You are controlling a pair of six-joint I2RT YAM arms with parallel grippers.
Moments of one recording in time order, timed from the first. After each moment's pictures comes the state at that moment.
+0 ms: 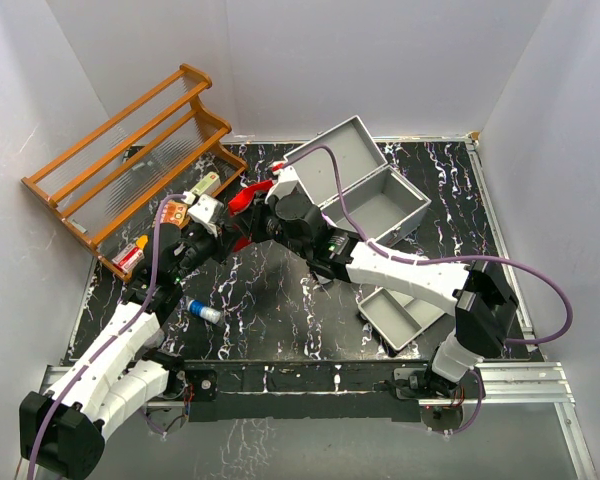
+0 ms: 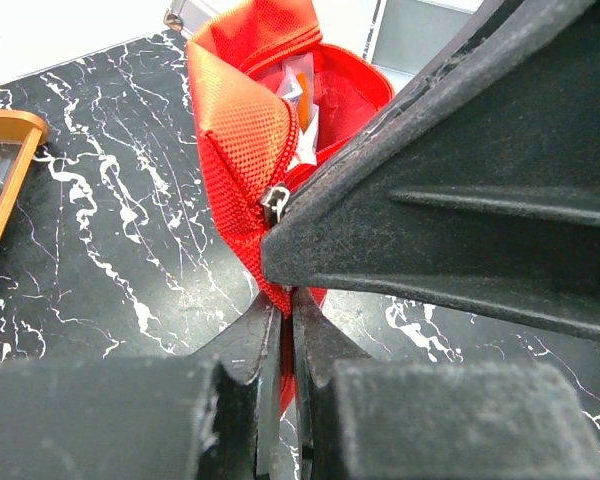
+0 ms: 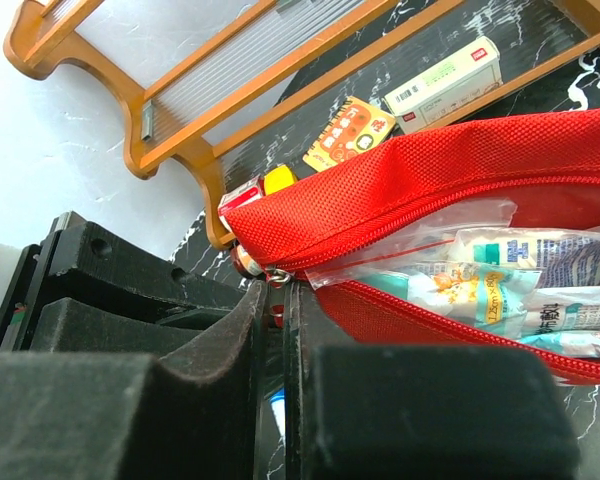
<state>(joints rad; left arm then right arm) -0.36 0.84 0.59 0.08 0.33 -0.04 1.00 1.61 1.30 0.15 0.19 0.58</state>
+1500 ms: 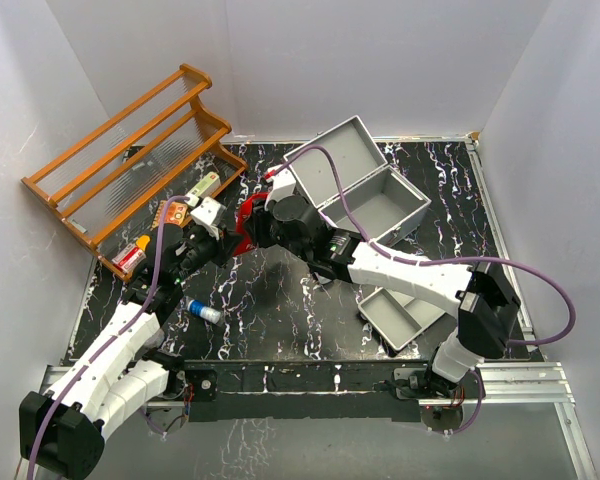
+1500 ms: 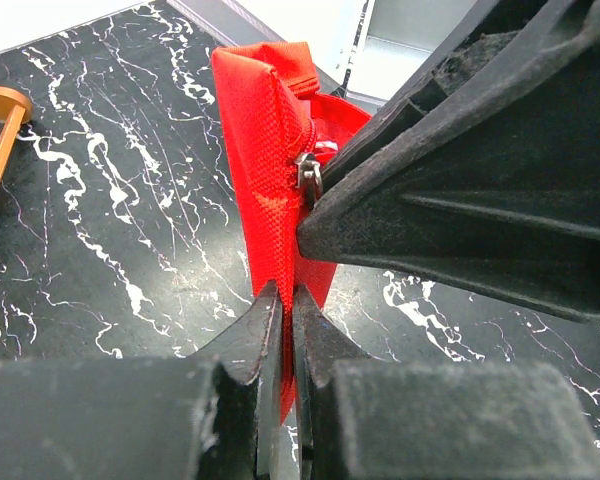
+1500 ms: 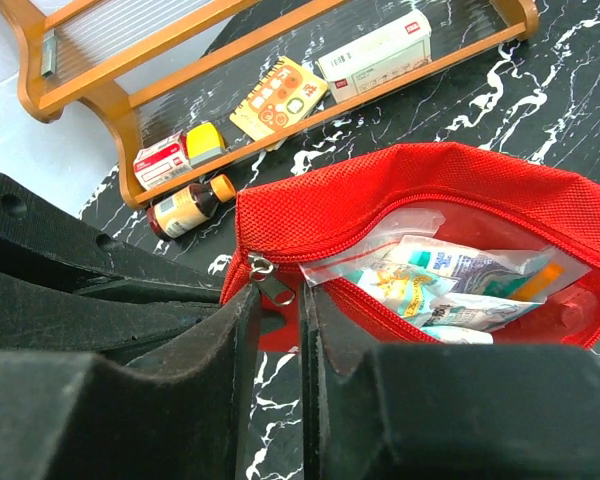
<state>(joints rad) -0.36 0.84 0.59 0.02 0.34 -0.02 1.01 1.60 1.30 0.02 0.24 0.43</state>
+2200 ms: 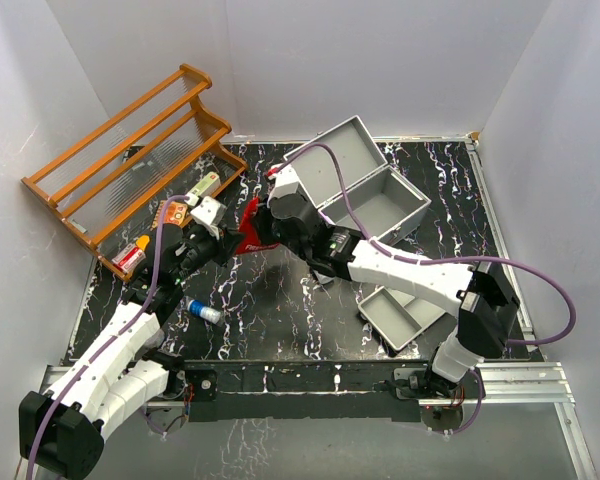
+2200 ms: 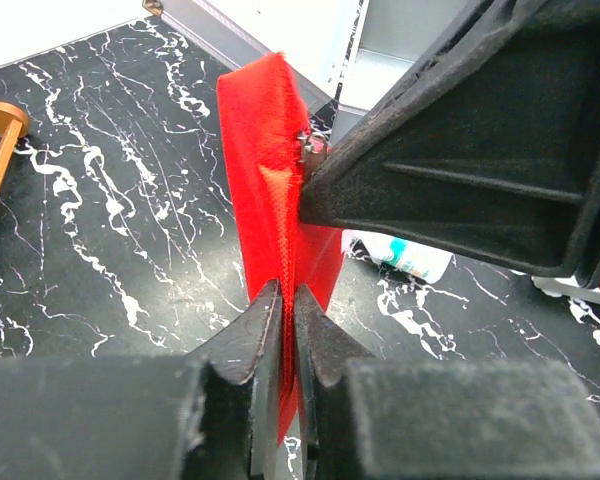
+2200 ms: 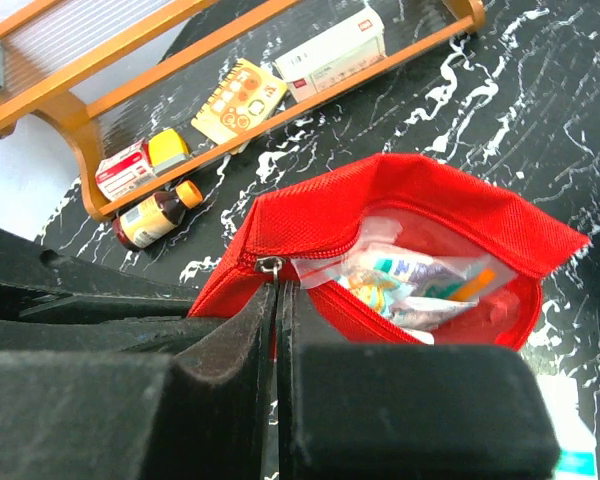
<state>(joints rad) -0.37 0.84 0.59 0.05 0.35 -0.02 1.00 1.61 1.33 -0.05 0.34 0.45</state>
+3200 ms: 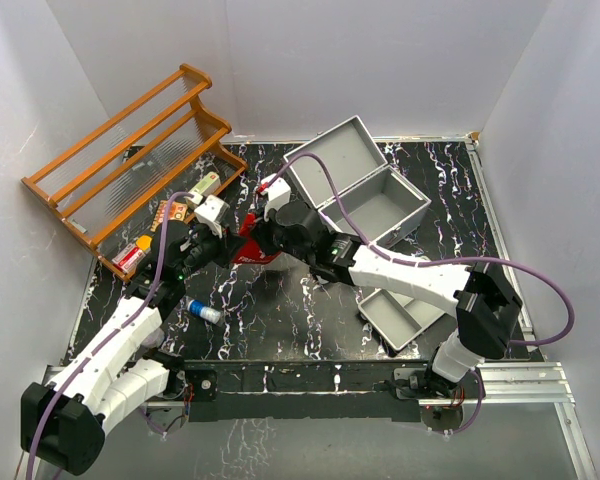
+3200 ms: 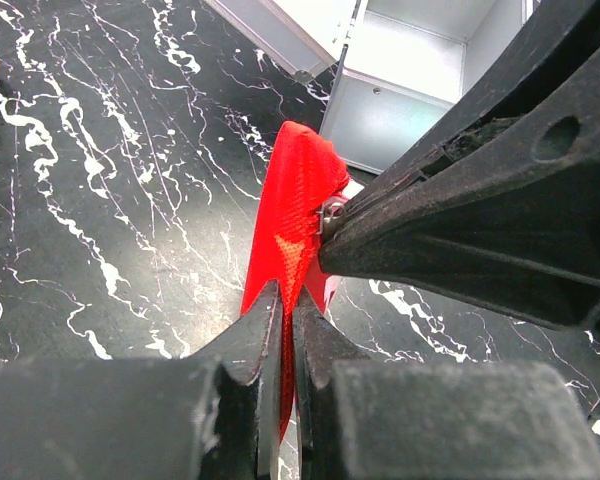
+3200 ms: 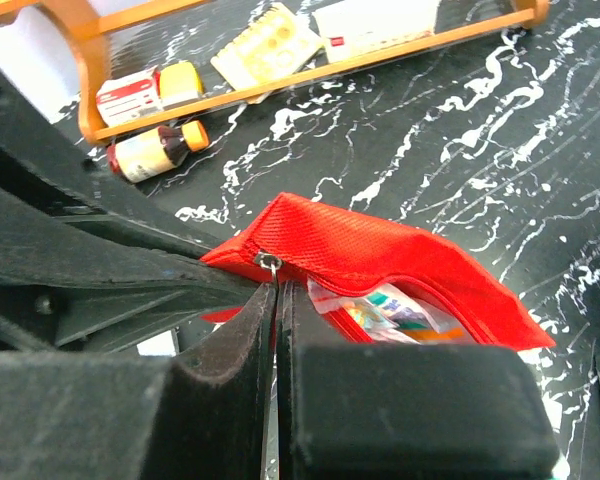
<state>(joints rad) -0.37 0.89 0.61 -0.02 0.35 -0.06 0.99 1.60 1.24 0.04 0.15 0.27</state>
